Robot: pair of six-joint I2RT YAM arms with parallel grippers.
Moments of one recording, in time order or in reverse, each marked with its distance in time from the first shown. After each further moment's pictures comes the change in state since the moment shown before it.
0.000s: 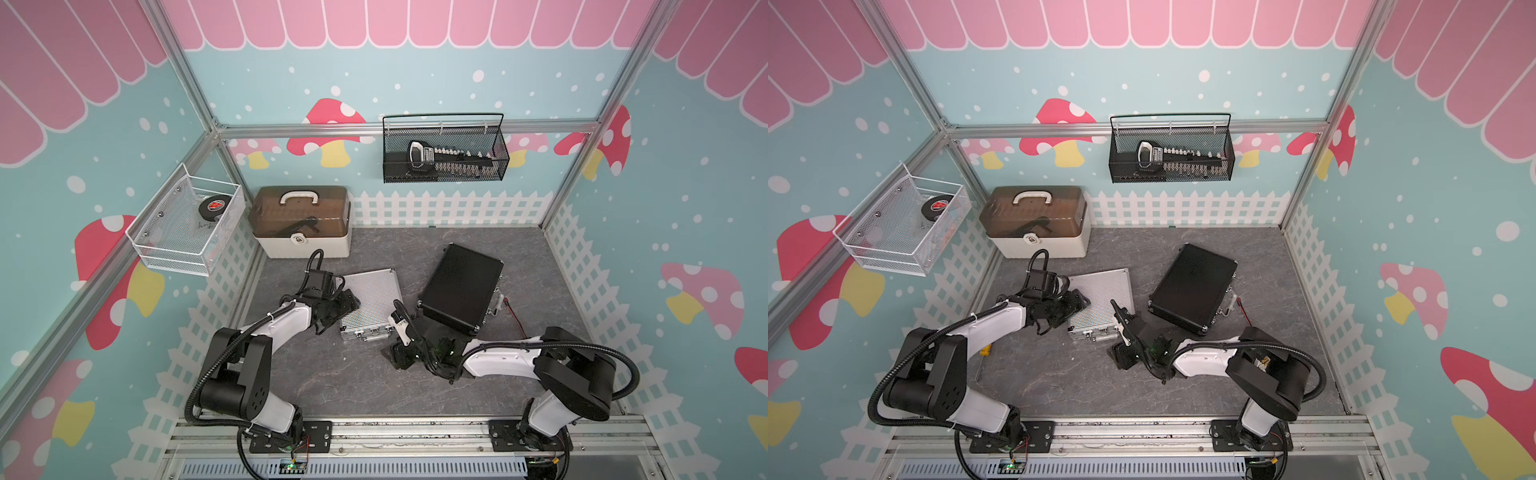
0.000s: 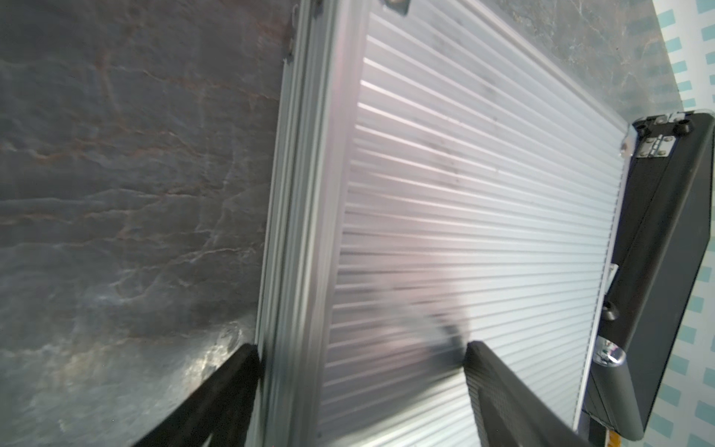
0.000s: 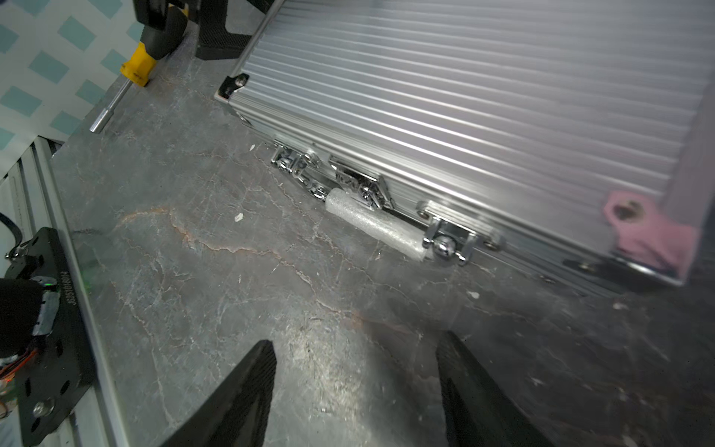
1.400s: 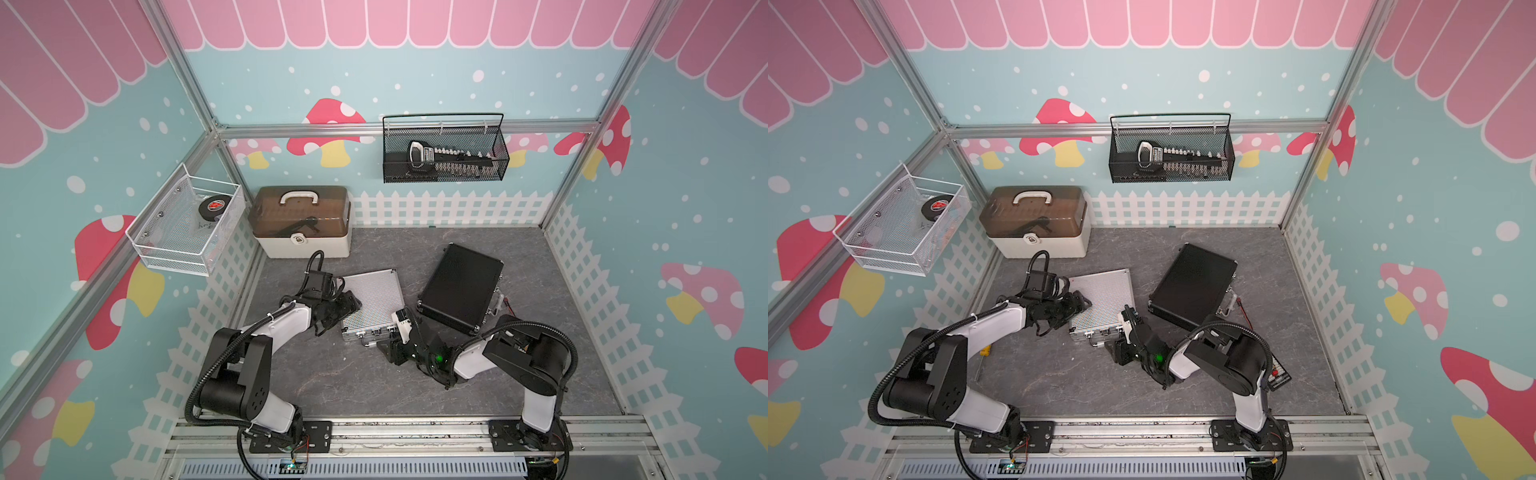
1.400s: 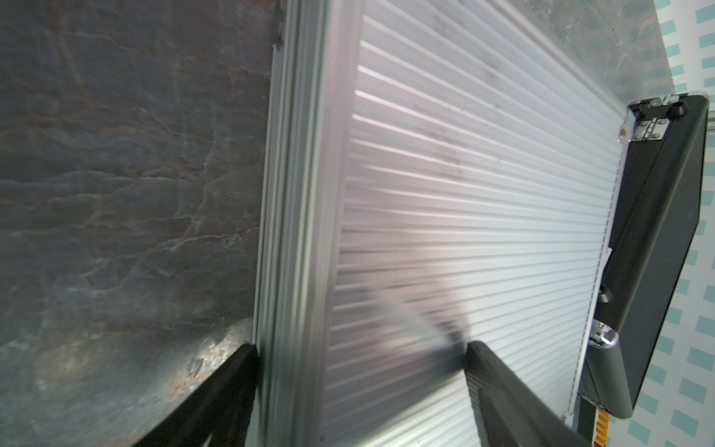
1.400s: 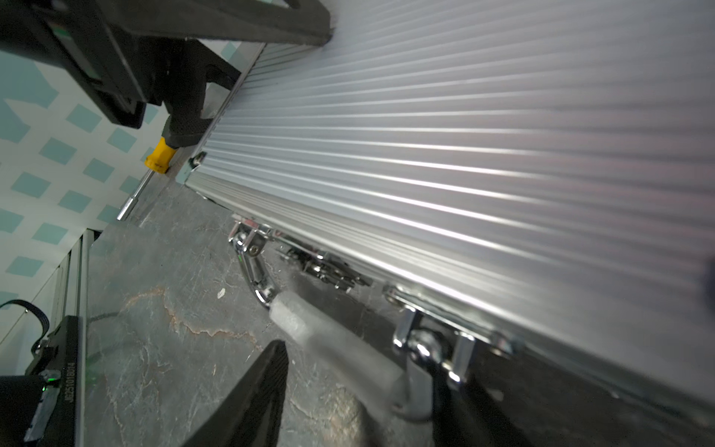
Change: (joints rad) left arm 0.001 0.000 -0.007 0.001 0.029 0.008; right arm -0.040 0.238 -0.072 0.526 -0.036 0.134
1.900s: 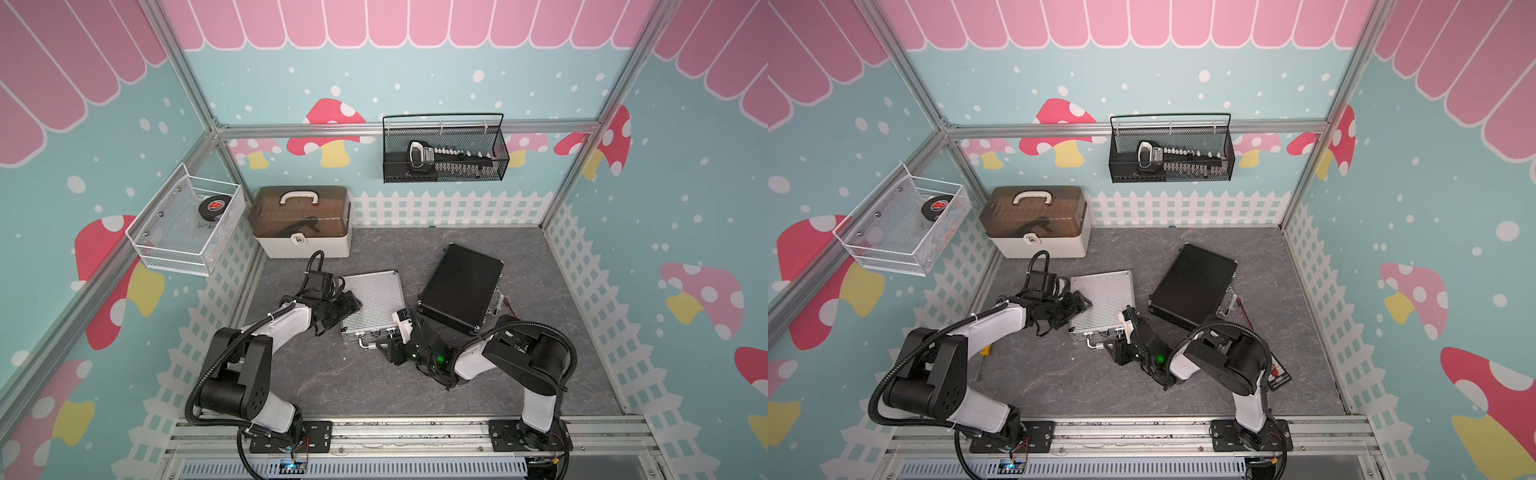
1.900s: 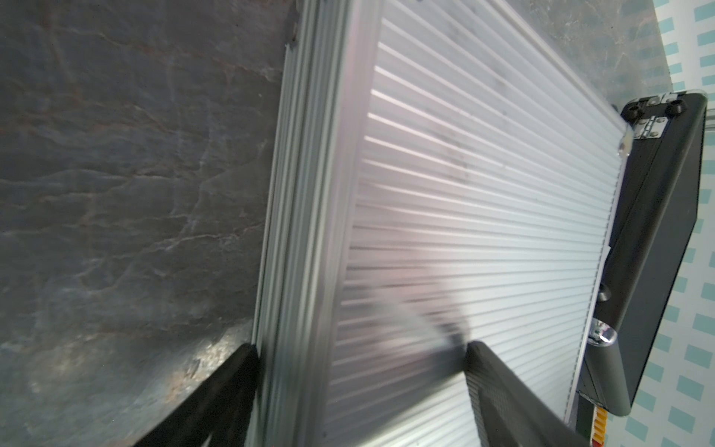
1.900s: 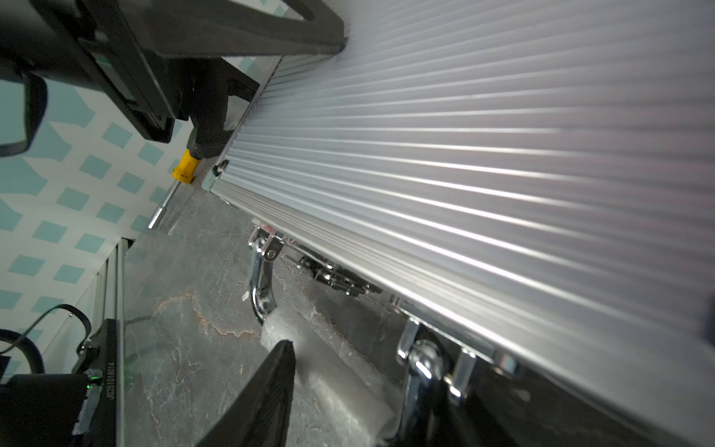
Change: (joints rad) left arm 0.000 0.002 -0.001 0.003 0.006 0.000; right arm 0.000 0.002 -0.011 0.044 -0.020 0.088
